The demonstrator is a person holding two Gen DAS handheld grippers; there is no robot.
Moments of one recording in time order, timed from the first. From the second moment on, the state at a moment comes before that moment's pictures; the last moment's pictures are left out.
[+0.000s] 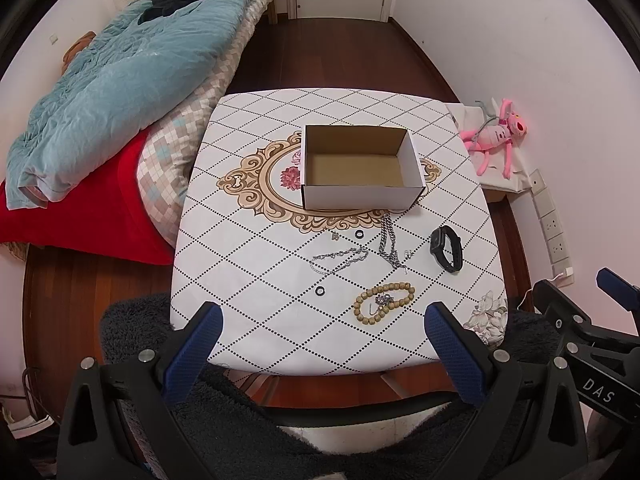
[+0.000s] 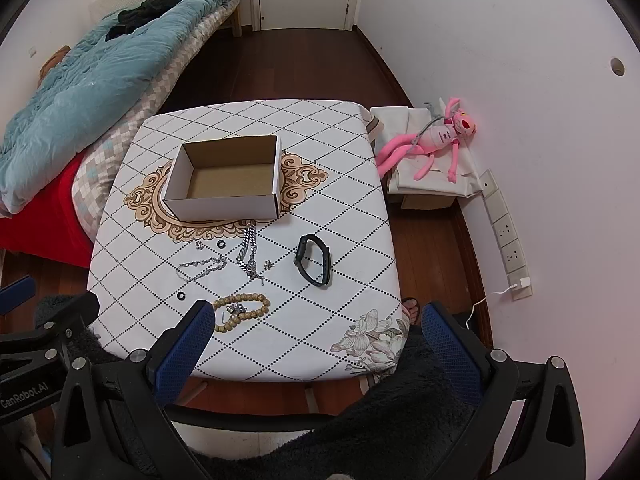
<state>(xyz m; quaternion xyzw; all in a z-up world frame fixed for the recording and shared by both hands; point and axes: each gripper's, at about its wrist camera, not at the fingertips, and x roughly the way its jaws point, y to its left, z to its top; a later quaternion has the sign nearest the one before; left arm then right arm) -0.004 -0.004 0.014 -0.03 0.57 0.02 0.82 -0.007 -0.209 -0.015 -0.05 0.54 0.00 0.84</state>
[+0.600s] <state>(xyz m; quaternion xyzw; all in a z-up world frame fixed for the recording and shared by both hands) -0.001 -0.005 0.014 -0.04 0.57 0.02 0.82 -0.006 -0.209 -0.016 -0.05 0.54 0.00 0.84</state>
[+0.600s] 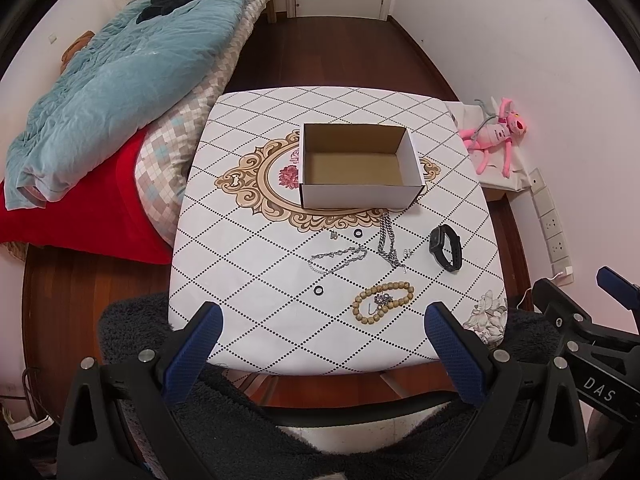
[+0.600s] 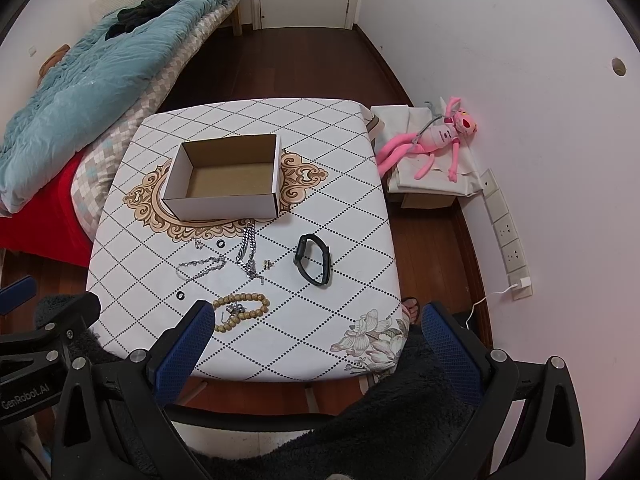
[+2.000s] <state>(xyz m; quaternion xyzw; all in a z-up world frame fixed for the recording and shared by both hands) 0.072 -0.028 -0.158 0.01 0.64 0.01 0.76 0.095 -0.240 -0.187 -0.05 0.63 -0.02 0.78</state>
